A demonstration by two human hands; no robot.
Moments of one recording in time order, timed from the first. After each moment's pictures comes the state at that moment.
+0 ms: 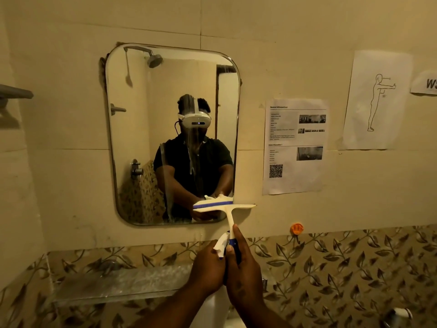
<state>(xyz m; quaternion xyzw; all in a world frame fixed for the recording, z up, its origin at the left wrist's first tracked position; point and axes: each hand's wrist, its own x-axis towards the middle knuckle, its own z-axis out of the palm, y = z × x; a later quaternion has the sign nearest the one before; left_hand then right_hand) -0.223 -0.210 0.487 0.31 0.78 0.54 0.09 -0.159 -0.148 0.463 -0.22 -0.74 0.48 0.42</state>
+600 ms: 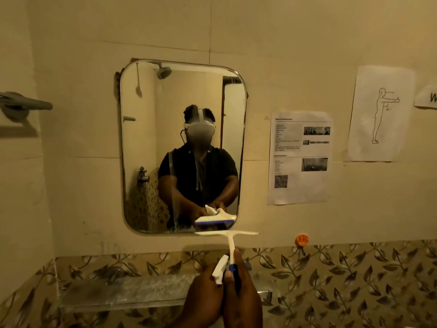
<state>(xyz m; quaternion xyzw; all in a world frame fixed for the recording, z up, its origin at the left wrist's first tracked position) -0.225 -0.234 0.457 0.34 0.77 0.54 0.07 -0.148 -0.184 0.458 -0.25 -0.69 0.54 0.41</state>
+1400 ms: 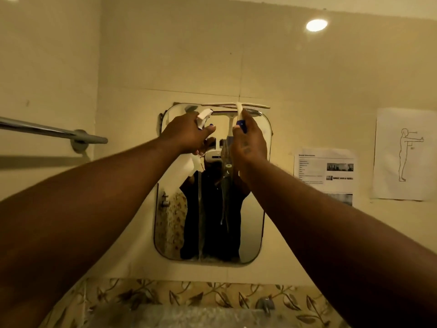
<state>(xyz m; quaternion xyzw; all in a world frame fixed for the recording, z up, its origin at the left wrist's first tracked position) -0.304 -0.332 0.849 0.37 0.78 0.42 -0.28 -0.204 -0.215 0.819 -0.05 -0.73 0.44 0.53</state>
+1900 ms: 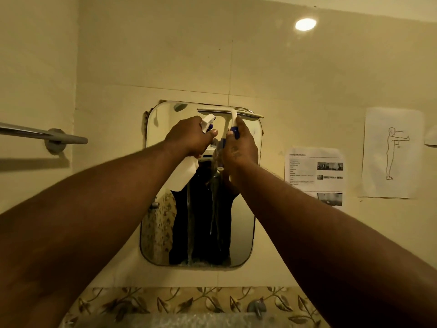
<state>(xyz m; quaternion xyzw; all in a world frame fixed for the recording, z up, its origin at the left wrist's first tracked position) -0.325 -0.280 0.849 0.37 0.79 0.39 -0.29 -0.216 -0.205 0.815 -0.10 -0.71 0.47 0.51</state>
